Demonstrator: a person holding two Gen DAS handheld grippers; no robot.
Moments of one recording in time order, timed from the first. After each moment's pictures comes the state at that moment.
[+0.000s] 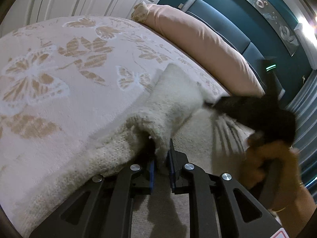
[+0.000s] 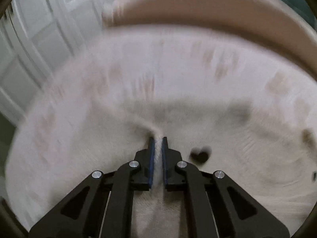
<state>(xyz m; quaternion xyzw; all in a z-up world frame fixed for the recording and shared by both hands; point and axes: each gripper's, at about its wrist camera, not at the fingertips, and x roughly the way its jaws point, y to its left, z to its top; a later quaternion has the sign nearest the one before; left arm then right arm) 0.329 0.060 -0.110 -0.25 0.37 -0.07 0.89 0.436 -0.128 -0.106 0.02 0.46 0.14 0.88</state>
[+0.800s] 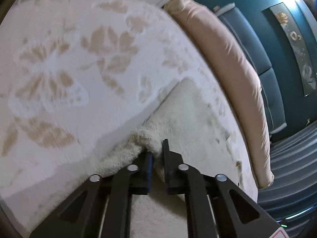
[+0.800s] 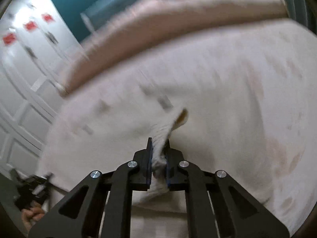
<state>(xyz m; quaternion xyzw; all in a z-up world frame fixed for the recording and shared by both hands) 0.347 0.099 -0.082 -0.38 0.42 -0.02 0.82 0.246 -0.378 -0.049 0.26 0.33 -0.01 0.91</state>
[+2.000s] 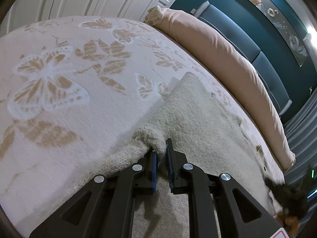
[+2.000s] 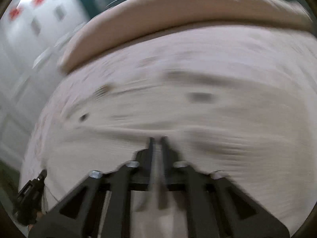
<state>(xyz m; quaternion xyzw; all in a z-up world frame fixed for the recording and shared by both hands) 0.328 0.078 -0.110 -0.27 0.37 -0.02 0.89 0.300 -0.374 -0.102 0.22 0.40 -0.01 0.89</state>
